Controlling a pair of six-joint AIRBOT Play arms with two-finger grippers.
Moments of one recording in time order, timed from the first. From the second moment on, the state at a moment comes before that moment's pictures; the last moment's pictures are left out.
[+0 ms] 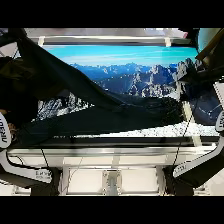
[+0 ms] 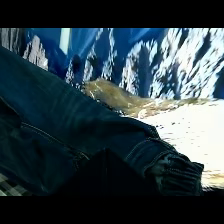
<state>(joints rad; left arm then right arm) 0.19 -1.59 1.96 1.46 -0.69 -1.56 -0.52 -1.81 1.91 -0.78 1.62 1.06</state>
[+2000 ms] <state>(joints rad) 0.17 -1.63 1.82 1.19 -0.76 -1.01 -0.64 -1.62 1.79 -0.83 1.78 1.08</state>
